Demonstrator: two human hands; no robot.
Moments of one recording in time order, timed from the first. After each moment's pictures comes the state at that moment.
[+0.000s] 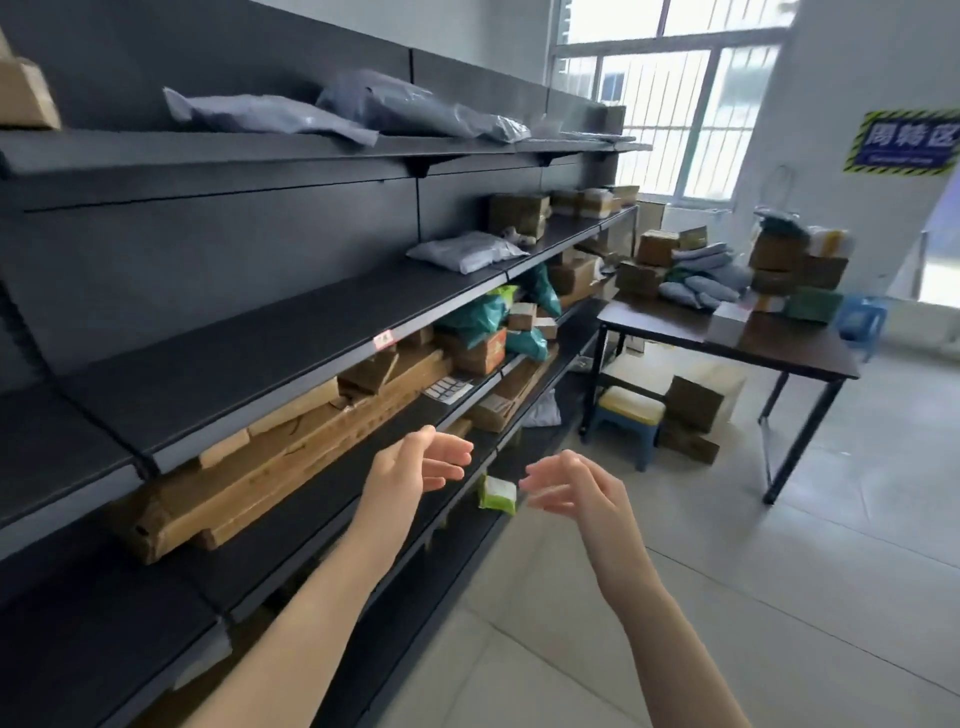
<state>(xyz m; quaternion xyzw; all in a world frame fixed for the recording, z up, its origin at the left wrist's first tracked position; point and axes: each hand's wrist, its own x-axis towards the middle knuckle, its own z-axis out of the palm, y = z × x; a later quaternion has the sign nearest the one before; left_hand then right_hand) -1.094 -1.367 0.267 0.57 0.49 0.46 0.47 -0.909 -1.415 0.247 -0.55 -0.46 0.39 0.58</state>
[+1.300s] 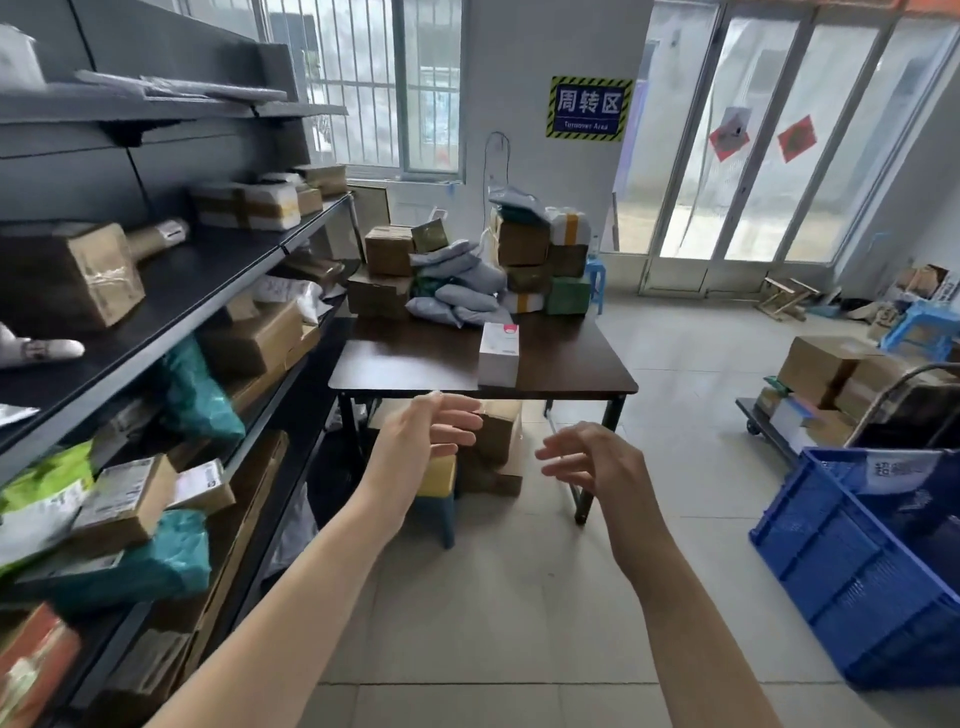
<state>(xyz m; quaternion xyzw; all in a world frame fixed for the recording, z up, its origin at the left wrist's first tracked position) -0.440 -0.796 0.292 0.67 0.25 0.31 0.62 -0.315 -0.948 0.280 -0.70 -0.27 0.18 0.64</state>
